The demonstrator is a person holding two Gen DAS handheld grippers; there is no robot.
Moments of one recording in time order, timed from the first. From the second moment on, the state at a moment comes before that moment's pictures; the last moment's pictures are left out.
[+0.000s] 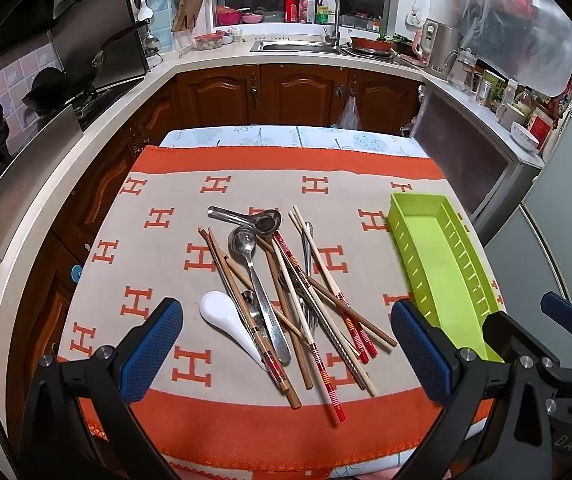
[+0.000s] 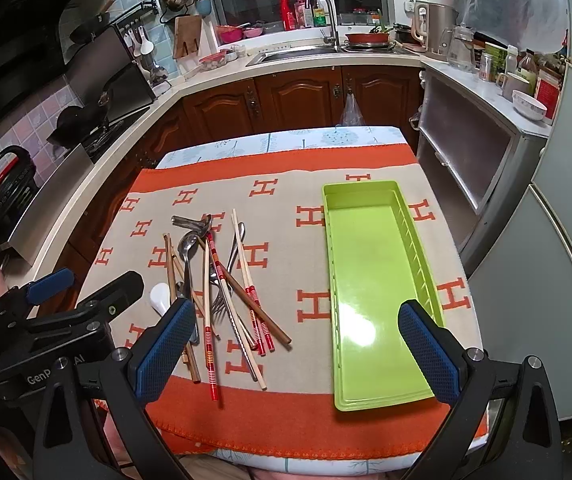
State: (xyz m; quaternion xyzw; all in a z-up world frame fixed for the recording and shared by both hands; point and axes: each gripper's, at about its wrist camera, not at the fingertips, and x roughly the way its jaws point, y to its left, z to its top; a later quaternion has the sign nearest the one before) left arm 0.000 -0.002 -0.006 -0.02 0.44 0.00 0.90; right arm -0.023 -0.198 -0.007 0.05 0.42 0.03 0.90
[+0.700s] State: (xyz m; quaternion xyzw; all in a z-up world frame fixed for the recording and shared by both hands) left arm 0.000 -0.002 -0.006 -0.01 0.44 0.00 0.90; right arm -0.023 -0.200 -0.007 0.05 0.42 0.03 0.90
